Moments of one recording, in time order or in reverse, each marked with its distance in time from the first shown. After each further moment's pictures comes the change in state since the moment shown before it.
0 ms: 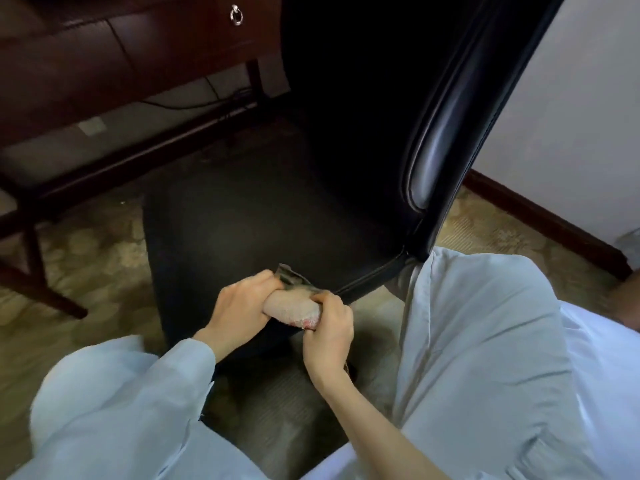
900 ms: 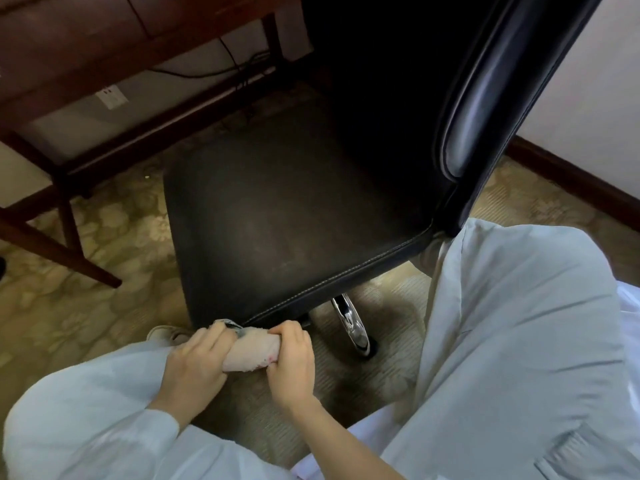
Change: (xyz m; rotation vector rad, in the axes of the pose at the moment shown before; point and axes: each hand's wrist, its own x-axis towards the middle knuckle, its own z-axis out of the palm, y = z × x) left_hand -0.144 -0.052 0.025 0.282 -0.030 -0.177; right_hand -0.089 -0.005 0.060 0.123 -0.390 -0.072
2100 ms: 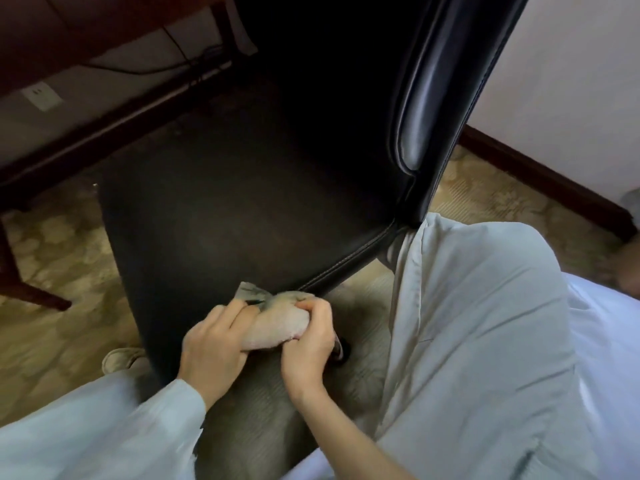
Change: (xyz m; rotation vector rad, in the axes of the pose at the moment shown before) left_hand 0.083 0.081 -0.014 -0.077 0.110 0.100; right_hand 0.044 0.012 -0.071 0.364 0.443 0.199
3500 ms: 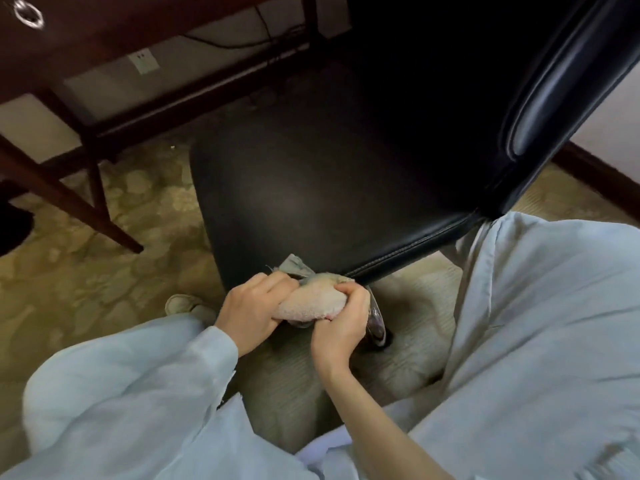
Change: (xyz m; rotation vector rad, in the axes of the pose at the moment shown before) left_hand -0.042 -0.056 -0.010 -0.082 -0.044 0.036; right_hand -0.048 -0.010 0.035 -0.035 -0.042 0.080
